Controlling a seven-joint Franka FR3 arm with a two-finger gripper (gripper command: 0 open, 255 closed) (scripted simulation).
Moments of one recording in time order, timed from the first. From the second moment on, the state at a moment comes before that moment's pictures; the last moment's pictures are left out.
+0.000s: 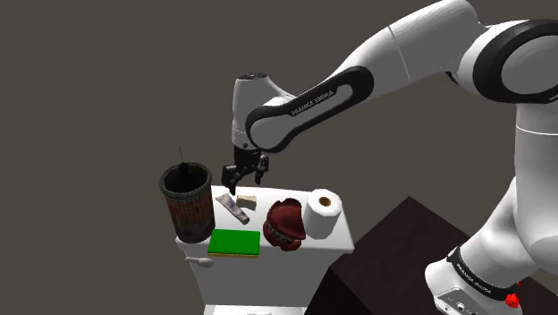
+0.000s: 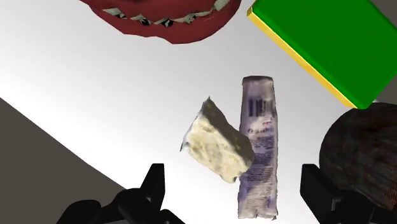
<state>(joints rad) 0.30 0.53 0.26 -1.77 -0.04 2.27 0.51</state>
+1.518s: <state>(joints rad) 0.37 0.79 0.24 -1.54 -0.09 2.29 0.54</state>
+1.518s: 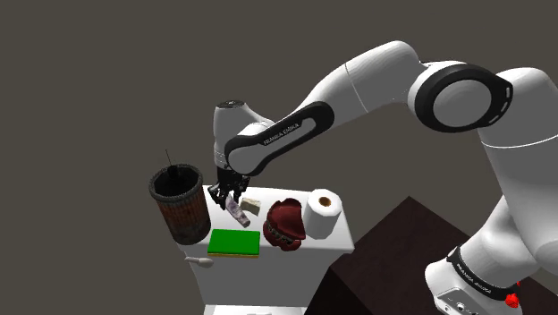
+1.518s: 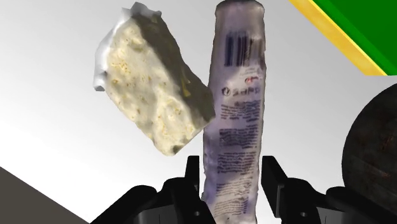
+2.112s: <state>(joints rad) 0.36 0.72 0.25 -1.54 -0.08 2.23 0.54</state>
